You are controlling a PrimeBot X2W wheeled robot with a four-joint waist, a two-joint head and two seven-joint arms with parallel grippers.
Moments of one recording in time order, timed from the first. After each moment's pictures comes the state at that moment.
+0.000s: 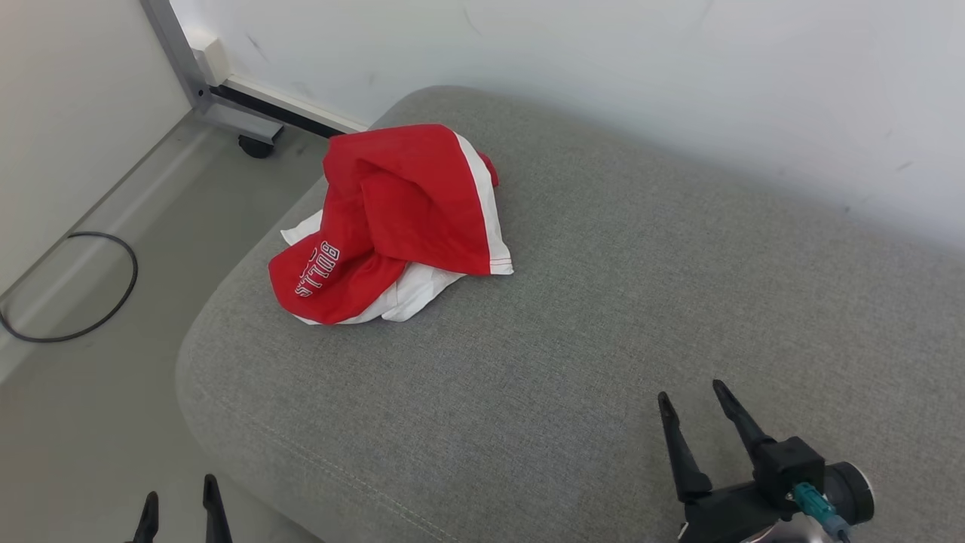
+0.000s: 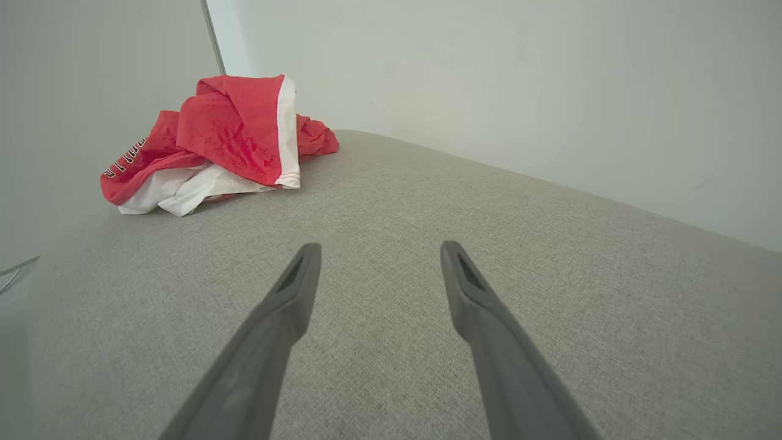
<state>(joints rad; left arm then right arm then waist) 0.00 0.05 0.16 0.36 -0.21 -0.07 -0.26 -0.13 -0.08 0.07 0.37 0.03 0.13 -0.26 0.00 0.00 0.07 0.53</state>
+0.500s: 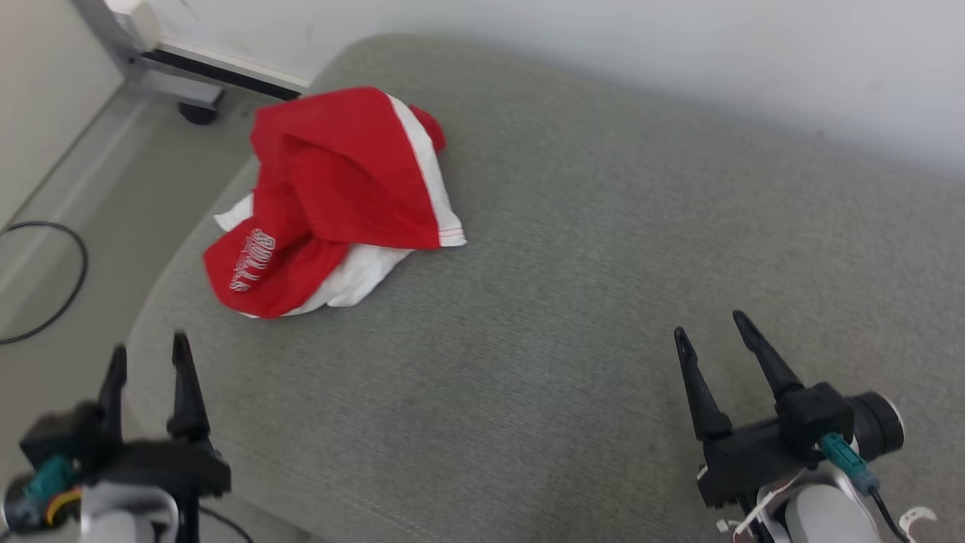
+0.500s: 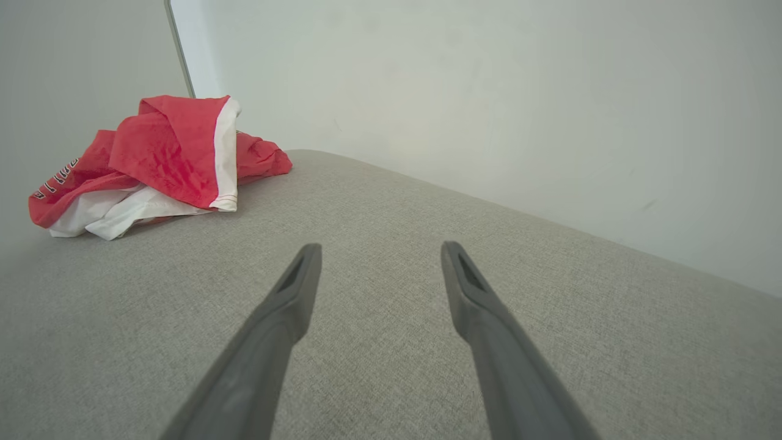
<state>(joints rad) -0.28 0.09 0.19 0.45 -0.25 -0.13 -0.26 -0.21 -0.17 0.10 0.31 0.04 0.13 -0.26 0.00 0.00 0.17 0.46</state>
